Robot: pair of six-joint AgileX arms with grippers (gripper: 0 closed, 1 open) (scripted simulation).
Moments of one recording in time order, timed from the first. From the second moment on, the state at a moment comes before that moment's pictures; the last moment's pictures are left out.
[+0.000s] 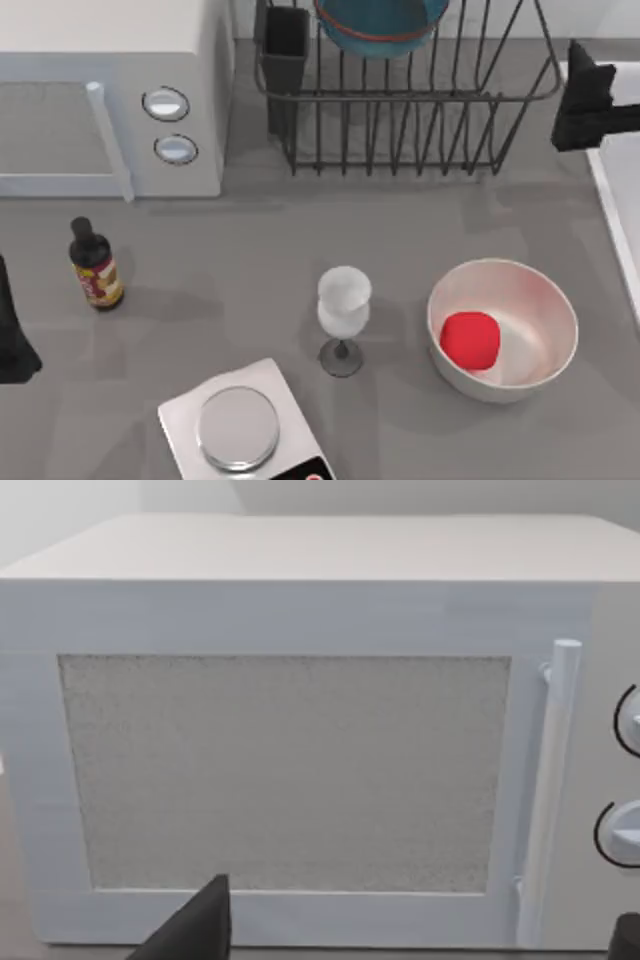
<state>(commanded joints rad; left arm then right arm) 0.00 0.00 0.00 0.00 0.00 0.00 0.35 1.18 0.62 0.45 0.22 0.03</state>
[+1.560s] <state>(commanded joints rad) 0.00 0.00 0.00 0.00 0.00 0.00 0.00 0.00 0.00 0.00 0.00 0.00</state>
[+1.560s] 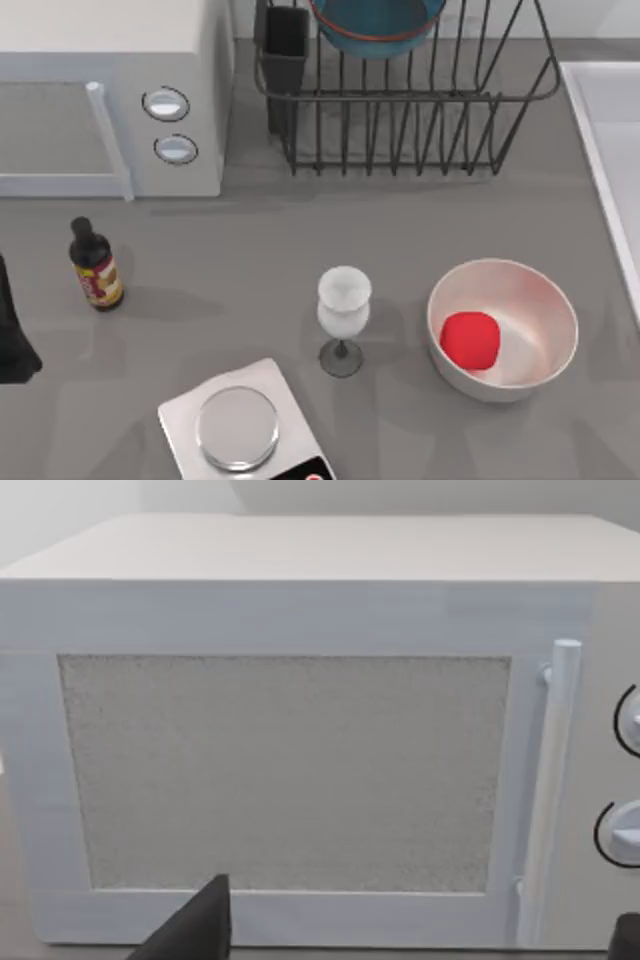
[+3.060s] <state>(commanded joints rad) 0.00 0.00 0.00 0.00 0.00 0.00 0.15 0.38 0.33 -0.26 0.00 0.15</state>
